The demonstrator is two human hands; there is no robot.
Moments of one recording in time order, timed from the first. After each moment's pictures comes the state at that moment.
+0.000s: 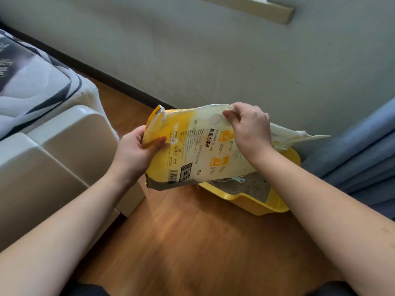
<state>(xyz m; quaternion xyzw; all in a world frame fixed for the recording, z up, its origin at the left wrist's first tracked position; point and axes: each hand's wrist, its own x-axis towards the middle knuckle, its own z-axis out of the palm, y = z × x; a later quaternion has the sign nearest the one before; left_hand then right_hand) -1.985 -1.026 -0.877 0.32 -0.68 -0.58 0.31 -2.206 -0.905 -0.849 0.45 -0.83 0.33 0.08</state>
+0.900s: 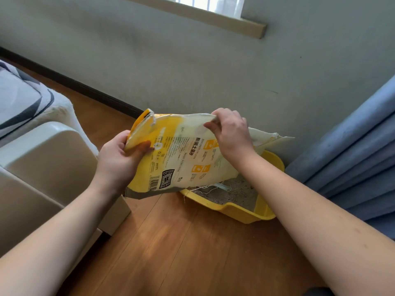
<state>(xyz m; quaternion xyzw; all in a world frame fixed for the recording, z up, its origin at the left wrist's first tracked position) -1.999 -1.026 -0.870 0.33 -0.69 -0.55 0.34 -2.221 -0.911 -0.852 0.49 -0.80 0.32 0.10</state>
